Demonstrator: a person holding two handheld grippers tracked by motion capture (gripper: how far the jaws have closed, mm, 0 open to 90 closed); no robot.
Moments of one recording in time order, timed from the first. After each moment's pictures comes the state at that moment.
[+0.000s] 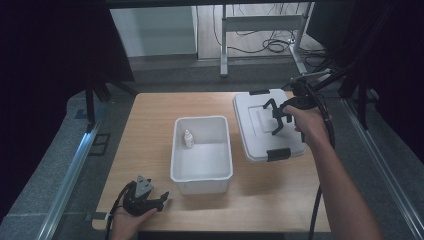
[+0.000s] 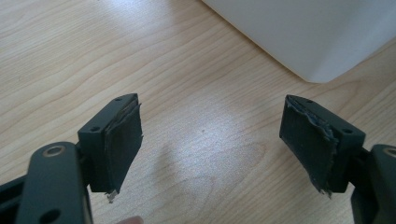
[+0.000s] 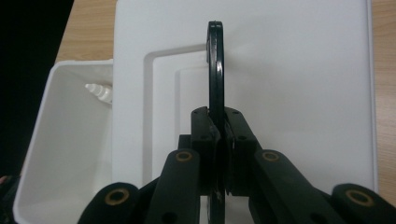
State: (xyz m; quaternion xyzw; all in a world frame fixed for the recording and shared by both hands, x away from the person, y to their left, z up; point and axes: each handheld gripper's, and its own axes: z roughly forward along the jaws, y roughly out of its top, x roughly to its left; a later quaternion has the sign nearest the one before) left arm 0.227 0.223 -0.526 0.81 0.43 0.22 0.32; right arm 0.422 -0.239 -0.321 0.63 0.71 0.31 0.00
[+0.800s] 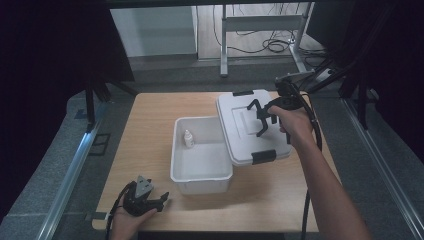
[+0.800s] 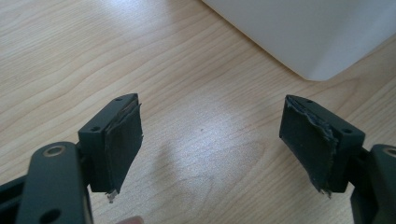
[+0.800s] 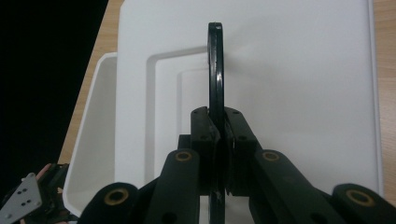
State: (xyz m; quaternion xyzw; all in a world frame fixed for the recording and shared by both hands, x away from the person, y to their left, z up) left arm 0.228 0.224 -0.527 0.82 0.43 0.22 0.32; right arm 0.410 -0.197 -0.310 0.62 0.71 0.33 -0.03
